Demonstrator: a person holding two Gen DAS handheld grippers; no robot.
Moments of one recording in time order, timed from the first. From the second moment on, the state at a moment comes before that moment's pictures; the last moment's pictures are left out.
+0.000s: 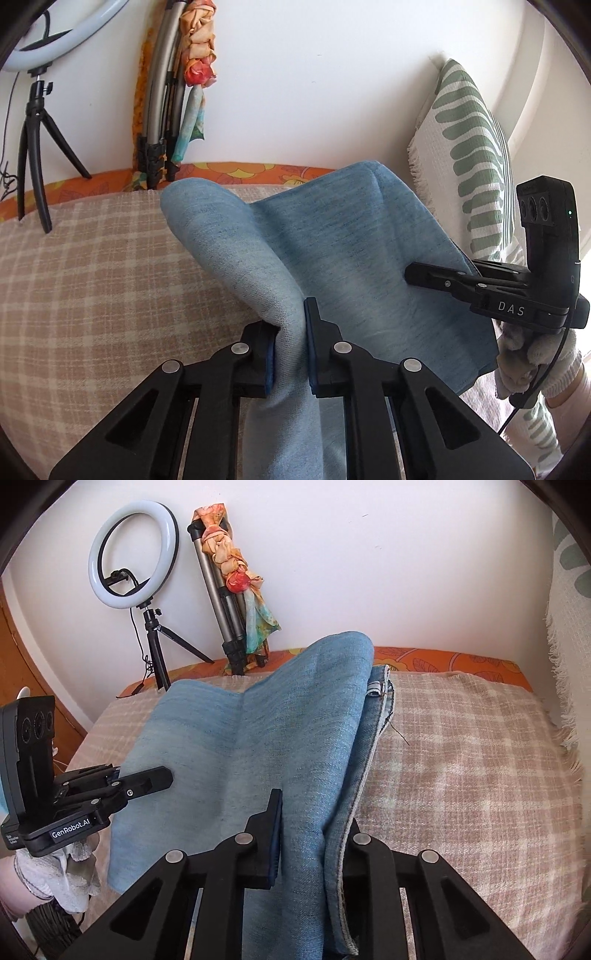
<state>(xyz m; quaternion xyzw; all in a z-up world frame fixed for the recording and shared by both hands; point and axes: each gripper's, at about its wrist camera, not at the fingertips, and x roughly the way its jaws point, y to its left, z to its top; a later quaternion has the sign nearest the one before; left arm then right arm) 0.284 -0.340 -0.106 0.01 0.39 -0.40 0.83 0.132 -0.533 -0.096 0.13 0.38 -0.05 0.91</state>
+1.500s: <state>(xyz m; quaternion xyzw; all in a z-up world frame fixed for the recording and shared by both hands) 0.420 -0.496 -0.110 0.03 0.38 -0.39 0.84 0.253 -0.680 -0.088 0.06 0.37 -0.17 0.91</state>
